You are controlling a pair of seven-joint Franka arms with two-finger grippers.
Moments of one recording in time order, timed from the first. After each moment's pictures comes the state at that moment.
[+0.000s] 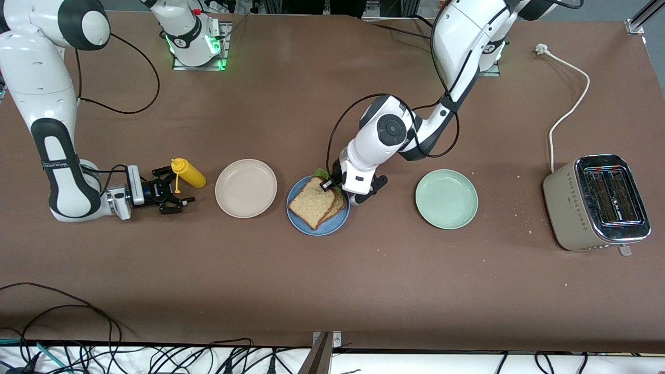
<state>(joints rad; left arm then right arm) -0.46 0.71 -0.29 -1.62 -0.24 2.57 -1.19 -0.28 0.95 0.02 -1.53 0.84 1.54 -2.61</state>
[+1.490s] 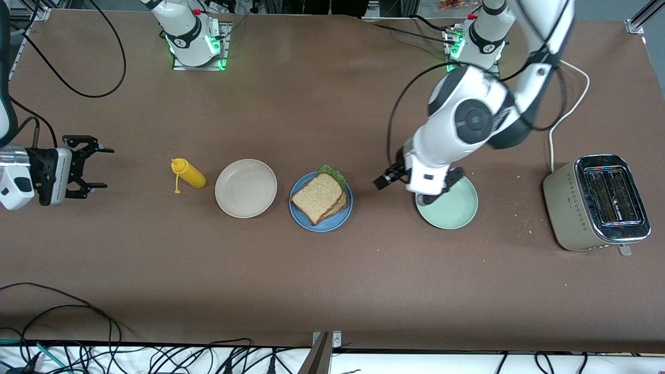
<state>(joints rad) -0.23 0.41 -0.29 -1.57 -0.15 1.96 -1.12 -0.18 0.39 -0.04 -1.53 0.33 1.53 -1.43</state>
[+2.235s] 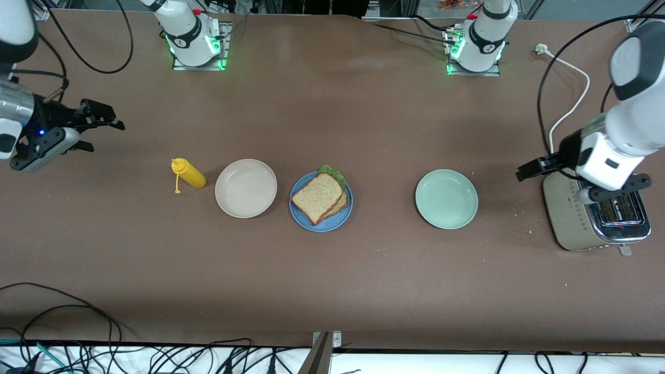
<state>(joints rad) 0.20 0.20 -0.27 -1.57 -0.05 1.71 -0.33 -0.05 0.05 0.01 -1.72 0.20 1.62 -0.52</state>
